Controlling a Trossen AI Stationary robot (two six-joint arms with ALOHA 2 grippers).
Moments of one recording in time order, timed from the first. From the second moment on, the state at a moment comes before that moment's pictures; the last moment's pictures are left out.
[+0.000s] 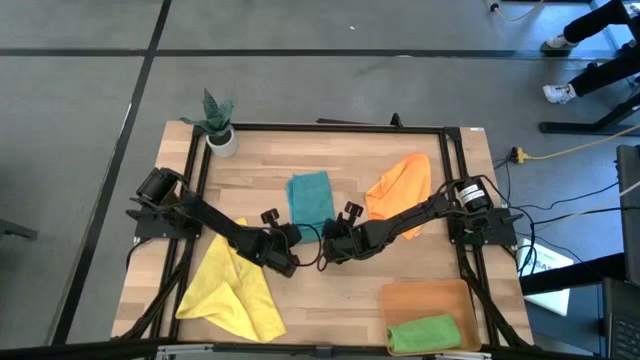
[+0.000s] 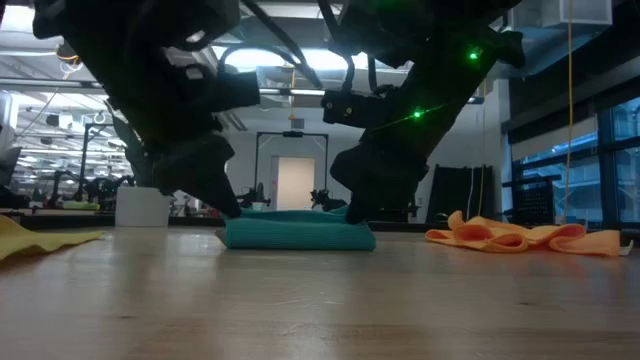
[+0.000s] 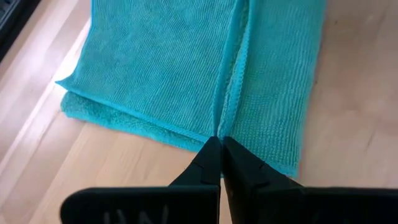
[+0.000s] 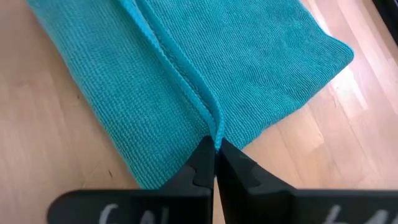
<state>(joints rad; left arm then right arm) -0.41 1.80 0.96 -0.45 -0.74 -0.70 0.27 2.02 1.24 -0.42 0.66 0.46</state>
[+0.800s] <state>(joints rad) -0.45 1.80 0.91 -0.38 -0.59 -0.70 0.29 2.05 1.21 -0.35 0.51 0.46</state>
